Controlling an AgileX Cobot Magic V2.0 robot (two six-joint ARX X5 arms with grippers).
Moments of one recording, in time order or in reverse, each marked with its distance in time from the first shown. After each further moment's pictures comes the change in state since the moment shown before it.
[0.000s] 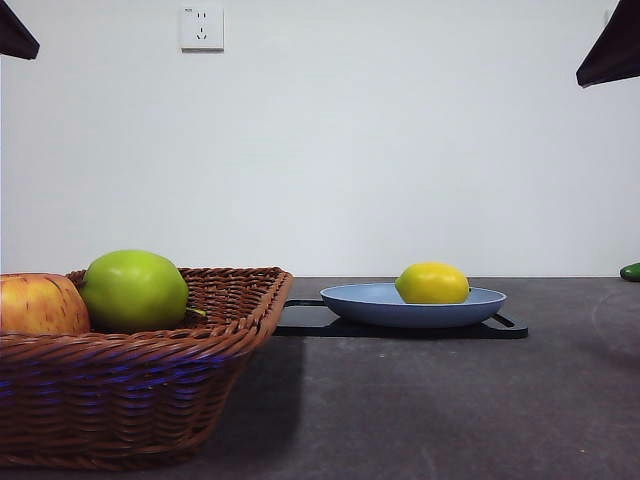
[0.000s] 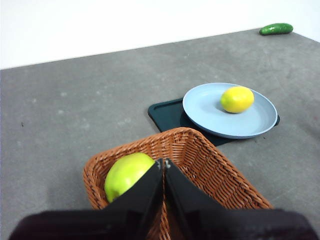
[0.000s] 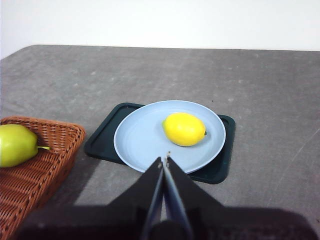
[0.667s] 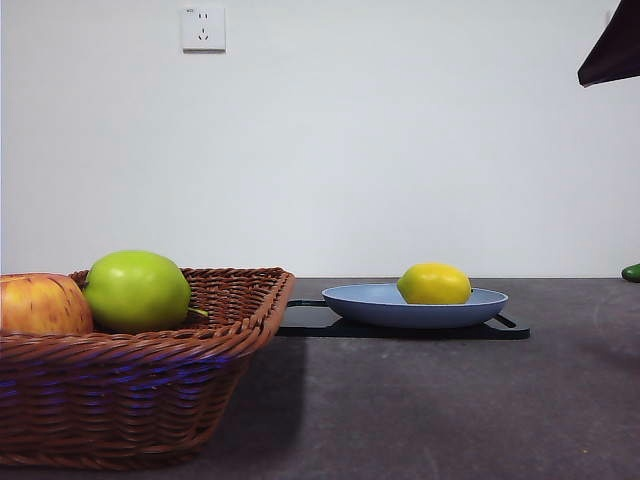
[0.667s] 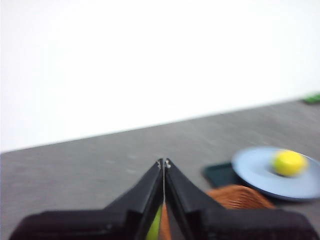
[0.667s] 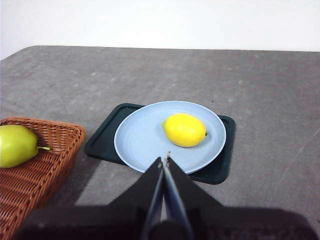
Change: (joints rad) left arm 0.185 -0.381 -0.048 -0.032 -0.013 0.105; right arm 0.000 0.000 0.000 0.000 0.000 0.000
